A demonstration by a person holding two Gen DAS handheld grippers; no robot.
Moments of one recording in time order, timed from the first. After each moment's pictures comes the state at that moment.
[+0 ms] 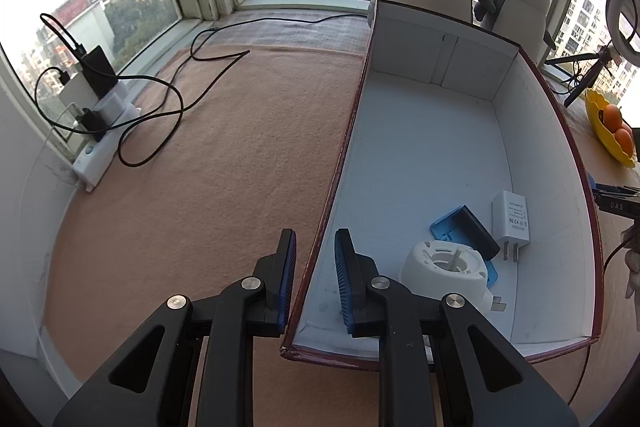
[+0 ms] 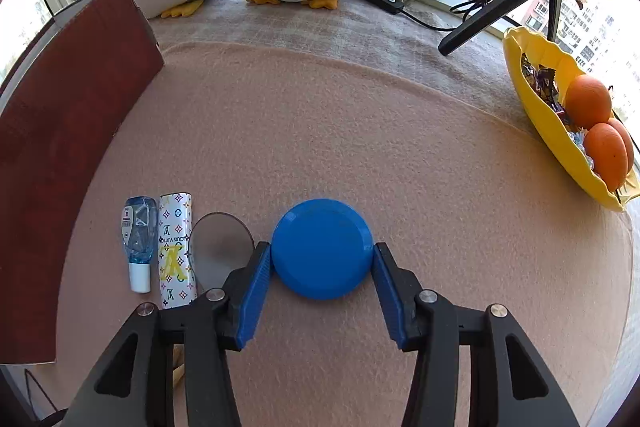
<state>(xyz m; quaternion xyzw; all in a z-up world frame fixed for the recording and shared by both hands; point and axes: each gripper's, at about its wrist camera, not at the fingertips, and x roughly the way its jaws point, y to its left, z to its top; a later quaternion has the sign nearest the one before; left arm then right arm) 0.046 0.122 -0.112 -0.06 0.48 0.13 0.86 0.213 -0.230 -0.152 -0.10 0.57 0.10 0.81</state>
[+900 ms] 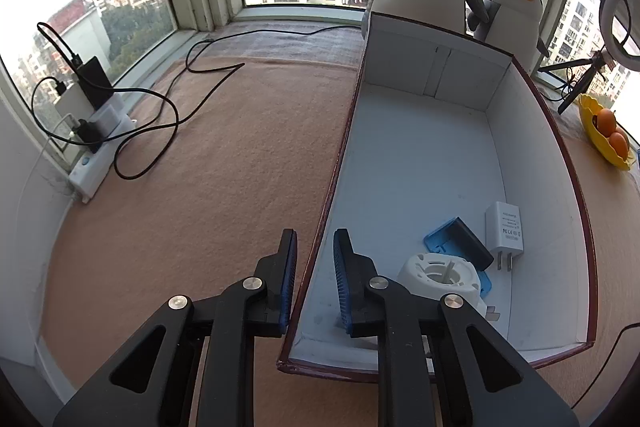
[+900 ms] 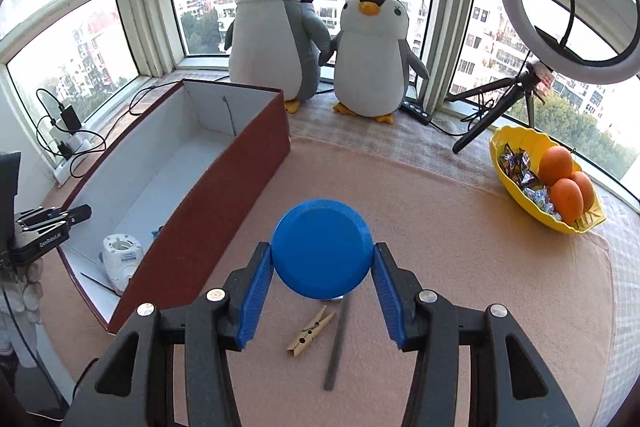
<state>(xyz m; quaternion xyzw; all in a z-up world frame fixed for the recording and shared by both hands) 0.049 0.122 -0.109 -0.06 0.47 0.12 0.87 0.112 -0.165 -0.023 -0.09 0.45 0.17 0.87</state>
